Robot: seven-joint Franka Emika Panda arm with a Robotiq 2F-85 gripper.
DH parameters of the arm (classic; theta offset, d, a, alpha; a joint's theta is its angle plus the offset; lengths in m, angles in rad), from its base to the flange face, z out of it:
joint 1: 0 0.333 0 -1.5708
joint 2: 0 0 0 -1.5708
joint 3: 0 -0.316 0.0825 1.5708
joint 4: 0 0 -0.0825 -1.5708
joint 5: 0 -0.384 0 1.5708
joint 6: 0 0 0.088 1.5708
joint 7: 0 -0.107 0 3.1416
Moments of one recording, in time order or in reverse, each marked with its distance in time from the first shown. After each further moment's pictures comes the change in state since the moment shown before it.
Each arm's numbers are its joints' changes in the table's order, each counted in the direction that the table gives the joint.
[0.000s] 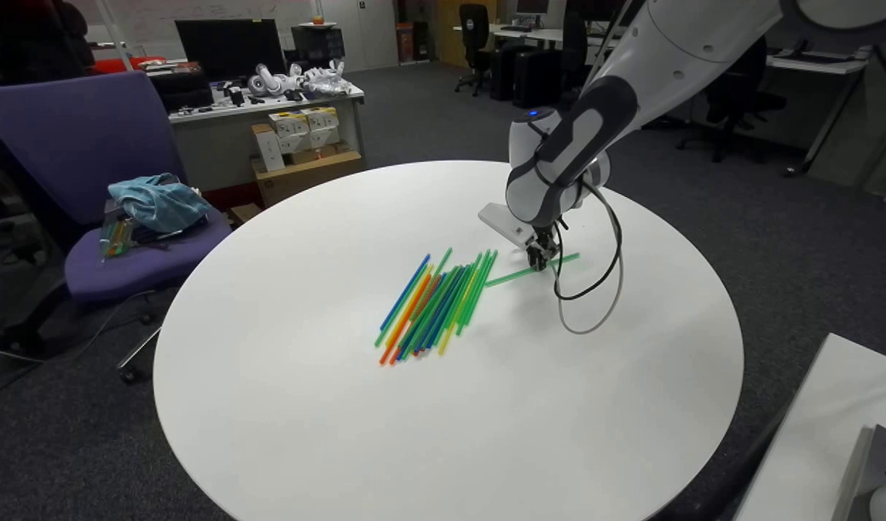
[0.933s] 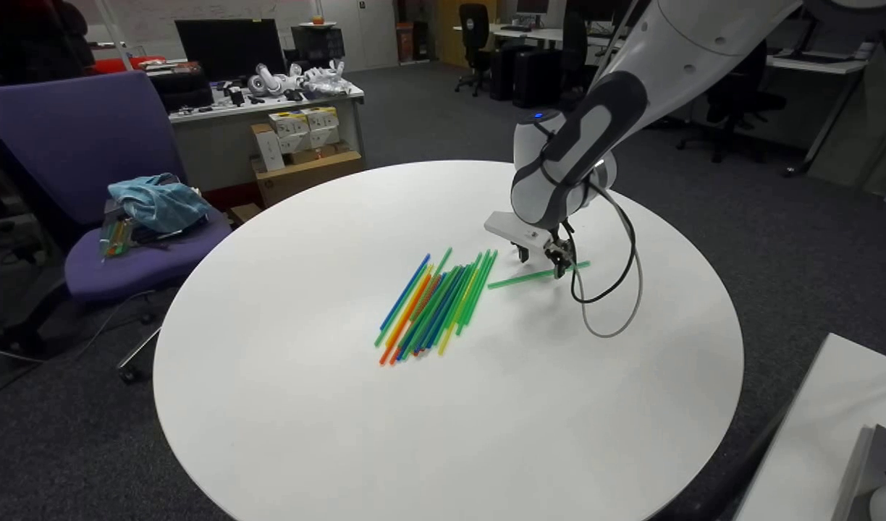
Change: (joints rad) arm -0.018 -0.028 -0.026 0.052 0.002 0.000 0.185
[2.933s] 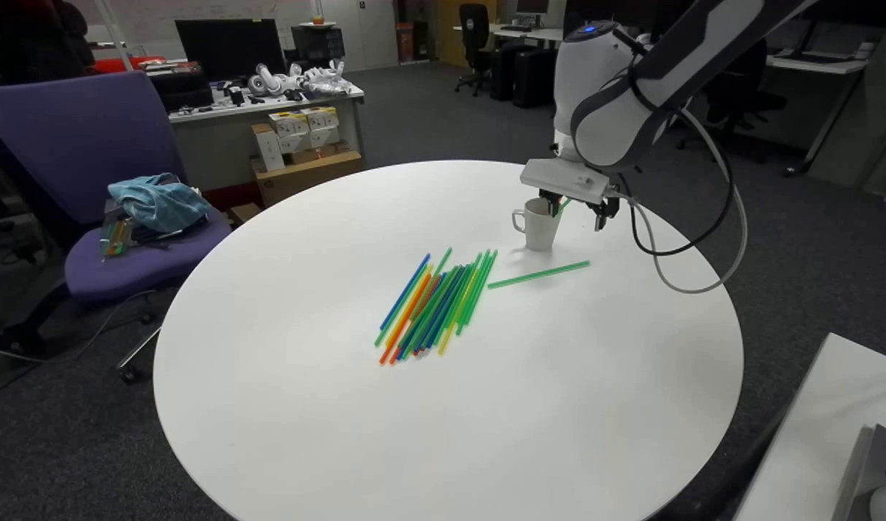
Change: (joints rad) arm -0.027 -0.411 0.002 0.298 0.277 0.026 -0.016
